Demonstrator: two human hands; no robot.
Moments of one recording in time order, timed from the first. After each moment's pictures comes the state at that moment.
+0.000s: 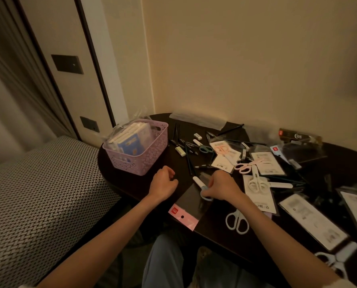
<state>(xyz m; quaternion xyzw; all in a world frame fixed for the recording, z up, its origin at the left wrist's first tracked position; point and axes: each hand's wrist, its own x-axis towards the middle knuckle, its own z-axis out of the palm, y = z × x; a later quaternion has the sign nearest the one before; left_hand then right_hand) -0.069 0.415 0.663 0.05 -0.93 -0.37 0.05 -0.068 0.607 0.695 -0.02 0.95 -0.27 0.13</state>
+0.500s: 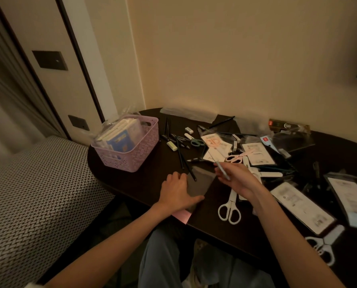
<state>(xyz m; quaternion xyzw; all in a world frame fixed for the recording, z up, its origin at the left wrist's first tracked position) -0.043 0.469 0.654 -0.08 -0.99 -0.12 0.00 -0.056 0.665 0.697 0.13 0.61 -0.77 0.14</state>
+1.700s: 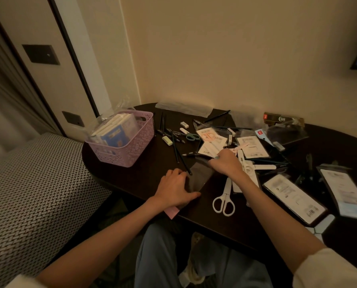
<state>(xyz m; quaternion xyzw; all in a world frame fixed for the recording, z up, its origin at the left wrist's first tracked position) -0.038 0.473 0.659 -0.14 -0.98 -0.11 -0.04 -0.089 0.651 0.693 0.10 0.94 -0.32 0.04</state>
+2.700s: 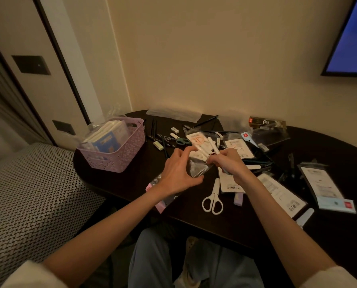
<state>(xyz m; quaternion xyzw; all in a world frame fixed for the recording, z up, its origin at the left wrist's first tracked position) -0.044 0.505 0.693 -0.22 -0.92 -0.29 0.13 -0.036 0.679 0.733 0.08 0.82 -0.56 0.02</state>
